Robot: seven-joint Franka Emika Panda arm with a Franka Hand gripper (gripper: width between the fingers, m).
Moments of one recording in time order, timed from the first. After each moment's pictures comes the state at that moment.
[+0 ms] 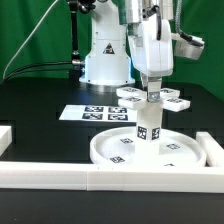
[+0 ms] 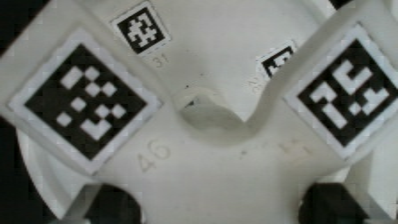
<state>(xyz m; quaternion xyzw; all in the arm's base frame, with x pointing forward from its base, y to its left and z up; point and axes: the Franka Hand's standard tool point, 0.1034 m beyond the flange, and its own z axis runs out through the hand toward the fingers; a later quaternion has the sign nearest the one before) 0.561 0.040 0.100 -0.71 0.70 0.00 0.08</state>
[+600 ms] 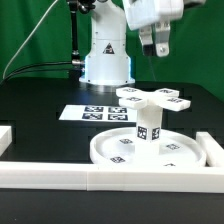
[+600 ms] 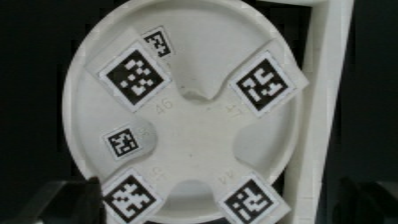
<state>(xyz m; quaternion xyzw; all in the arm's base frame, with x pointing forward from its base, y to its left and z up) 0.560 0.037 0.165 -0.74 0.67 0.01 0.11</state>
